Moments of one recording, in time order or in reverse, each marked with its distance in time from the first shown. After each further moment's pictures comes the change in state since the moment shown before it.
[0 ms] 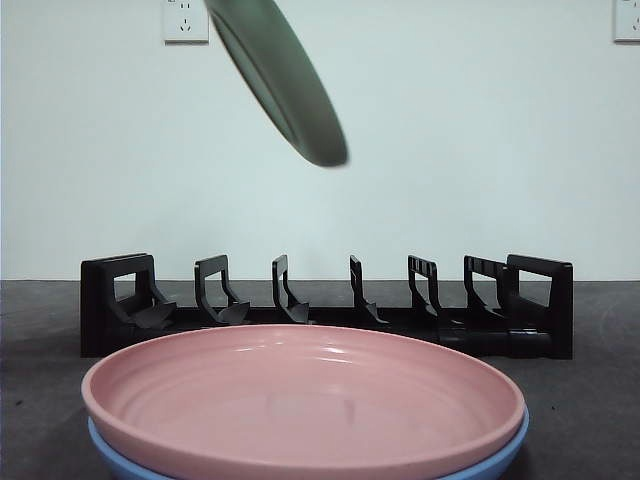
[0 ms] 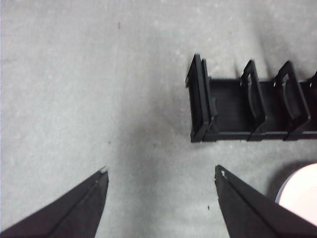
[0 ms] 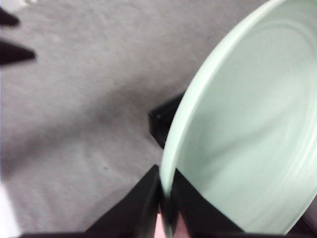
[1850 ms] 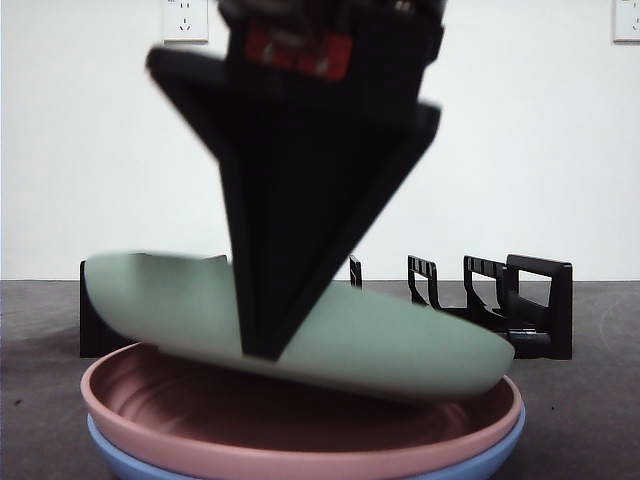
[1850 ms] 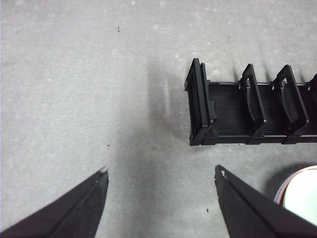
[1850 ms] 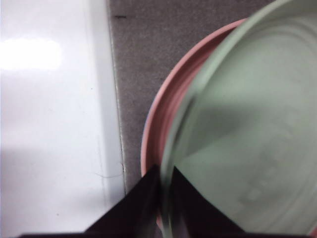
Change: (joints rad) left arm 0.000 0.000 0.000 0.006 0.000 -0.004; right arm 0.400 0.029 -0.454 -0.124 0.153 -0.156
